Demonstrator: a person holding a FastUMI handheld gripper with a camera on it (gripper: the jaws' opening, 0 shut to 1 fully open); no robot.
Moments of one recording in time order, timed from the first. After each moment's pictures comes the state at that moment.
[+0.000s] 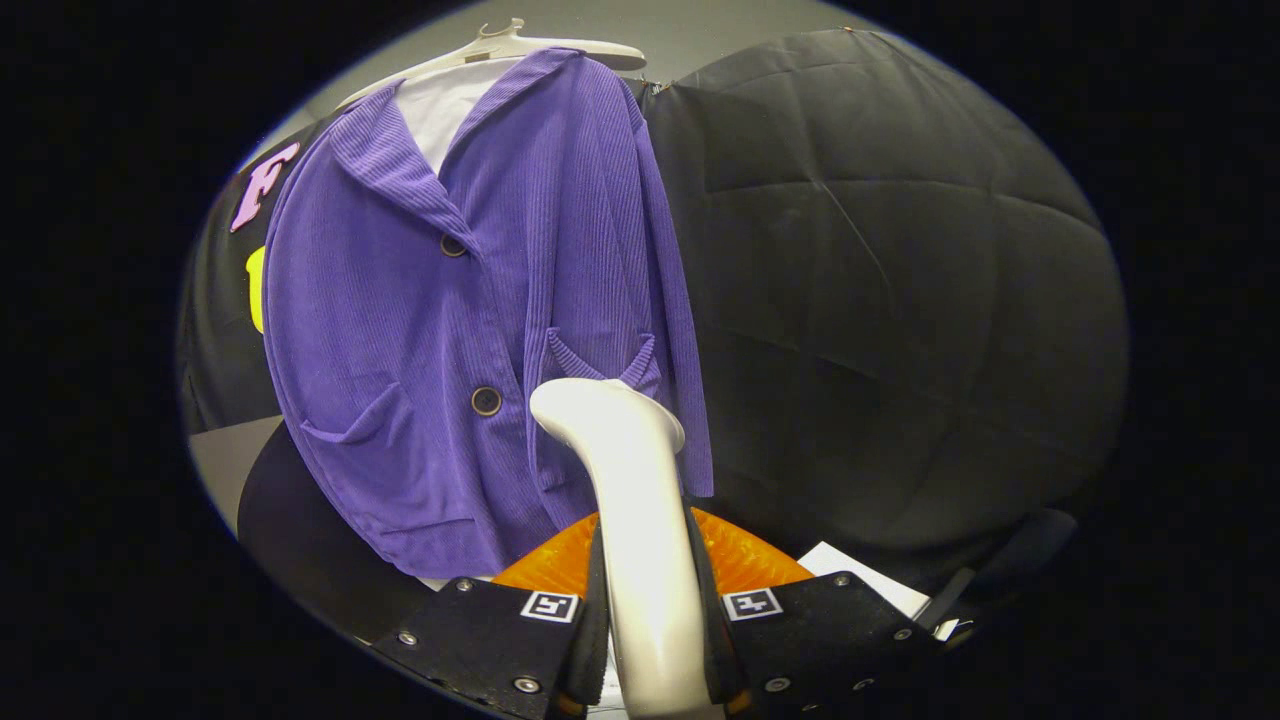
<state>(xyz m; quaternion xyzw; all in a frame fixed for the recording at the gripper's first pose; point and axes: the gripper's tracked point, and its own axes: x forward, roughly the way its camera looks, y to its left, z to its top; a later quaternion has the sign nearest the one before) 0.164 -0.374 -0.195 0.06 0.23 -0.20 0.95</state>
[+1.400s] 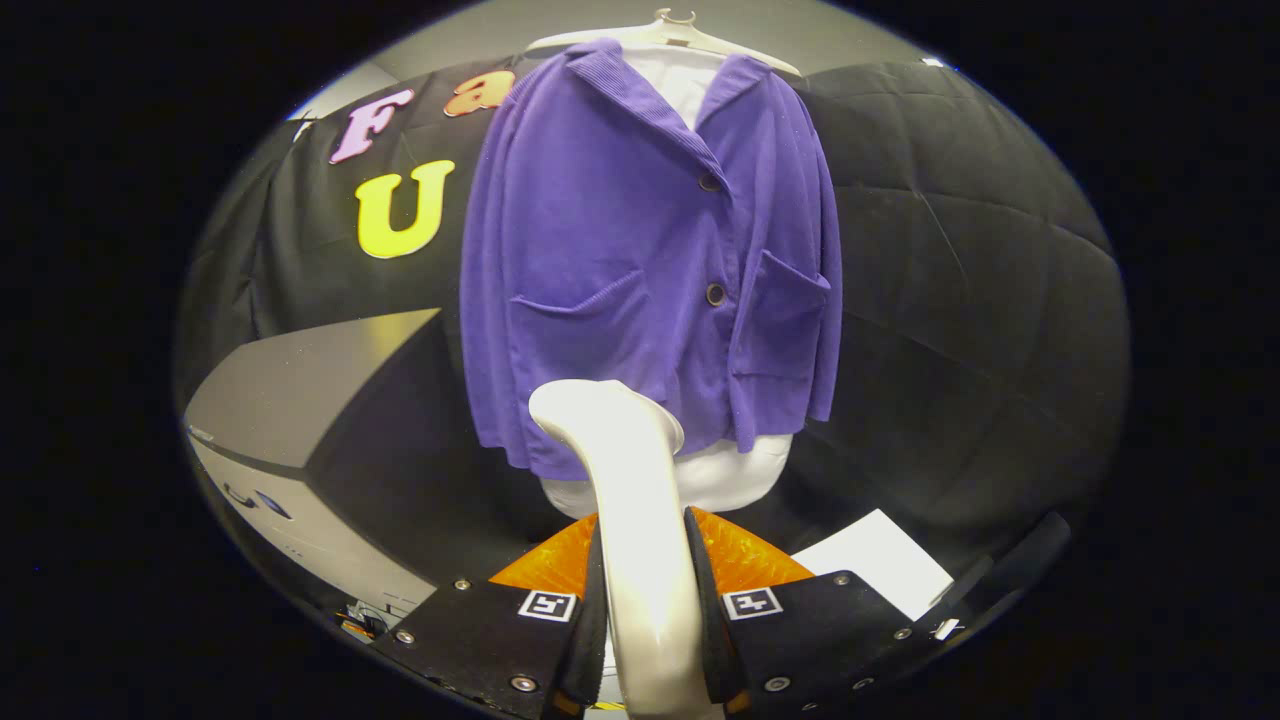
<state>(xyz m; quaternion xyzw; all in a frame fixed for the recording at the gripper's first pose) 0.088 -0.189 -0.211 0.03 0.25 -0.07 0.96</state>
